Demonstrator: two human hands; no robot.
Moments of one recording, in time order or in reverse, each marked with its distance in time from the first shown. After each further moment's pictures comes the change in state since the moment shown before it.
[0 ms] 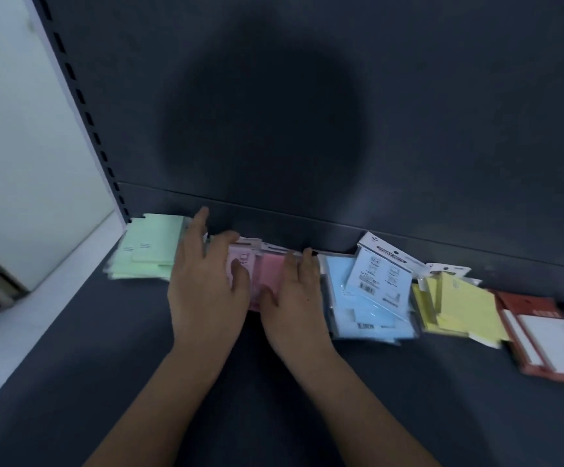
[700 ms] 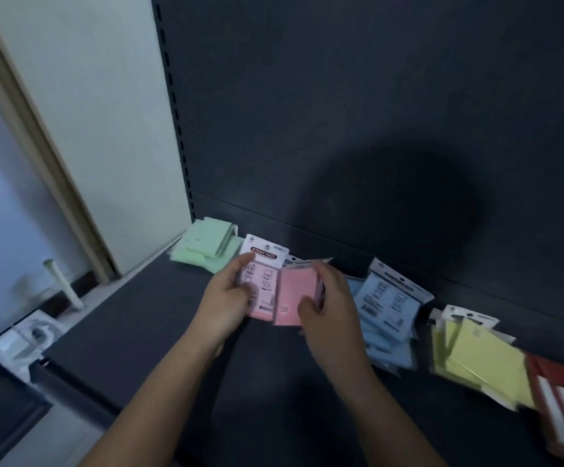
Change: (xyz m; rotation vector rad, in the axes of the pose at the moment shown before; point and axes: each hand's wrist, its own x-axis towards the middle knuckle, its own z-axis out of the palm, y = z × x) left_hand -0.028 0.023 -0.006 -0.657 -0.118 -0.587; right_hand -0.024 0.024 -0.057 0.443 -0.084 -0.209
